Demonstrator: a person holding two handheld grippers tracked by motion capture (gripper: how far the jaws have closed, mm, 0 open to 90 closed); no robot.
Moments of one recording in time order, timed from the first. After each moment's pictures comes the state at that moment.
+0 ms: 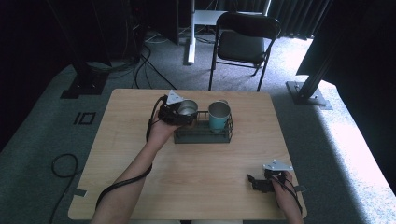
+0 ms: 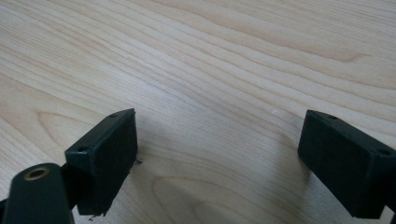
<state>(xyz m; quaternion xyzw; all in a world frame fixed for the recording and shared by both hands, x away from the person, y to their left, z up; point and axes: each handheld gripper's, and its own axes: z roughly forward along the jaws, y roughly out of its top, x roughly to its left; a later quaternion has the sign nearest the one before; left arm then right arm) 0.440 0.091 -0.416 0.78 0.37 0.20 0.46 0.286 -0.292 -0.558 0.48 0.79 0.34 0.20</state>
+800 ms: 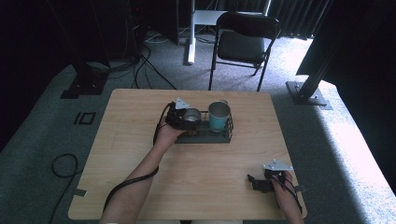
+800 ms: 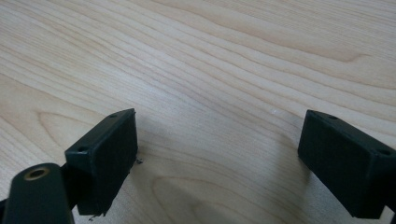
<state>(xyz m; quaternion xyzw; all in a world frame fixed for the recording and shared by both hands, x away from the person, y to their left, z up) 0.458 0.076 -0.464 0.80 0.37 0.18 0.43 0.286 -0.292 -0.558 0.48 0.79 0.34 0.20</state>
